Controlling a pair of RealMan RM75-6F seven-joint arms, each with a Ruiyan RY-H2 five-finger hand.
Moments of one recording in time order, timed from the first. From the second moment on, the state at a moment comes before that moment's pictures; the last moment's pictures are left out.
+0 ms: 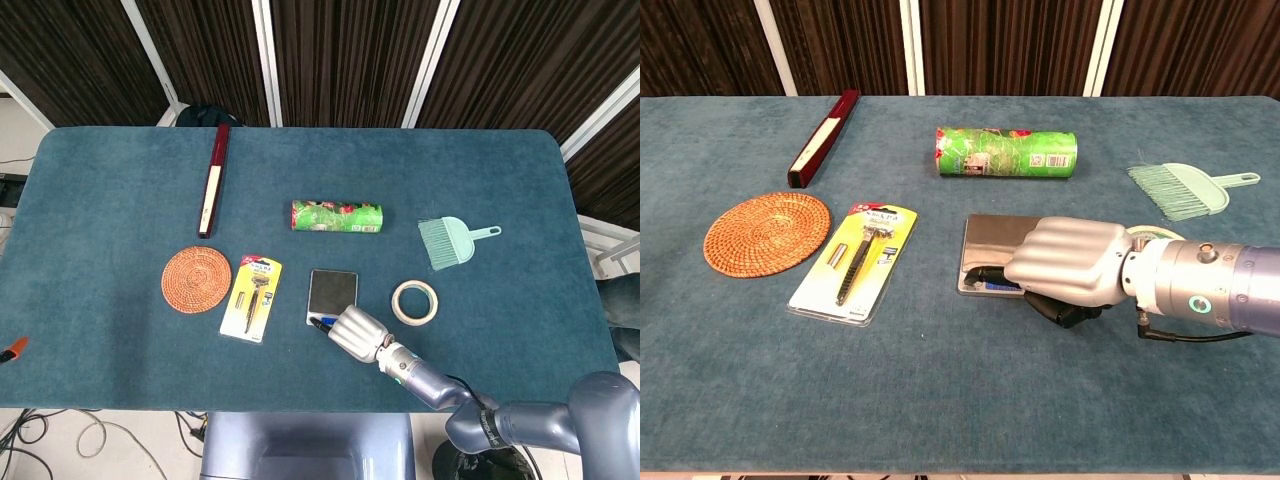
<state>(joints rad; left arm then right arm) -0.02 -1.04 -0.12 -1.69 1.35 1.53 -0.01 0.87 -1.60 -0.01 -1.47 -1.29 0.77 -0.66</state>
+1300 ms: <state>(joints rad) -0.02 -1.04 -0.12 -1.69 1.35 1.54 -0.01 0.81 -1.46 0.11 -1.67 -1.14 0.96 -0.65</state>
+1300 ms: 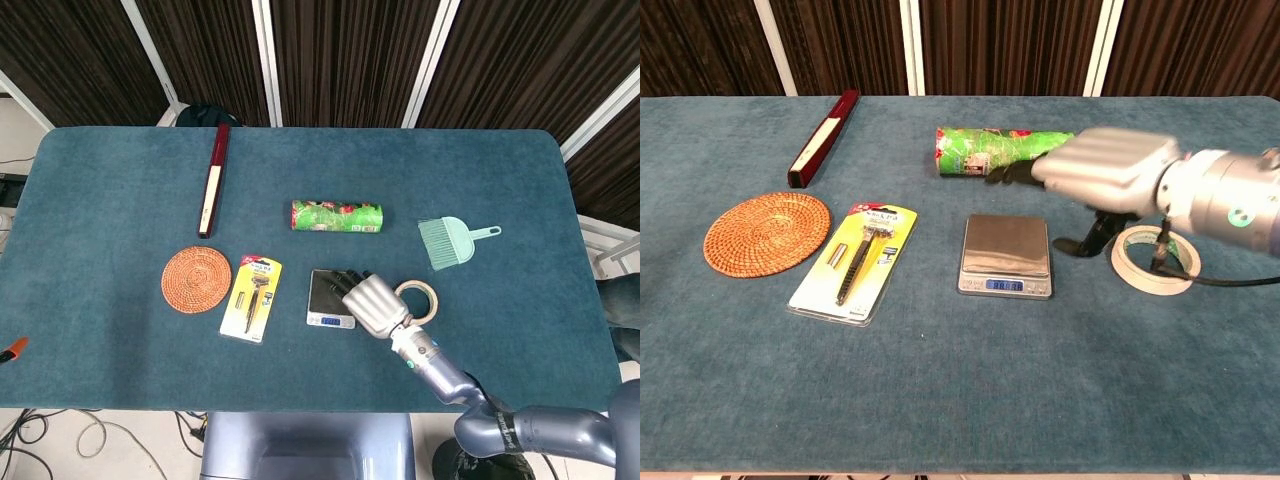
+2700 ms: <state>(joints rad) -0.01 -1.05 -0.13 -1.70 1.34 1.55 0.02 0.70 -1.40 0.04 -1.51 -1.12 0.81 -0.28</state>
